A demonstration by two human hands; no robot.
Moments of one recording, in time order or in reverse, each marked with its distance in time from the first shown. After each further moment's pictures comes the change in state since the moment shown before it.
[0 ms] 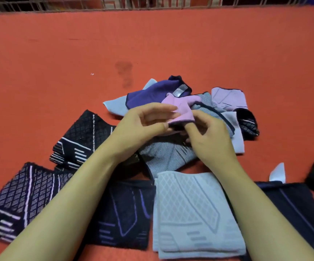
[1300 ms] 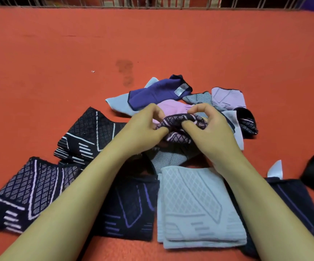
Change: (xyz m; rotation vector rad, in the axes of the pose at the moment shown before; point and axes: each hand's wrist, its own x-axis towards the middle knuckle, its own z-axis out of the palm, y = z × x) left_hand -0.002 -0.004 0.001 0.512 0.135 -0.142; right_hand -0.008 -0.029 -0.004 0.055 -0.013 0.183
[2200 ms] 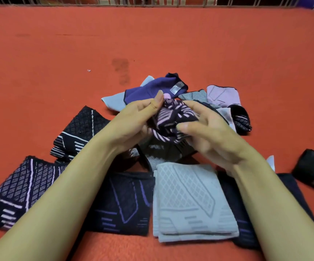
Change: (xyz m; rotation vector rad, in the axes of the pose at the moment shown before) left_hand -0.007 0.028 -0.006 -0.743 -0.211 -0.057; right_hand -0.004 -0.011 -0.020 0.623 -0.535 0.108
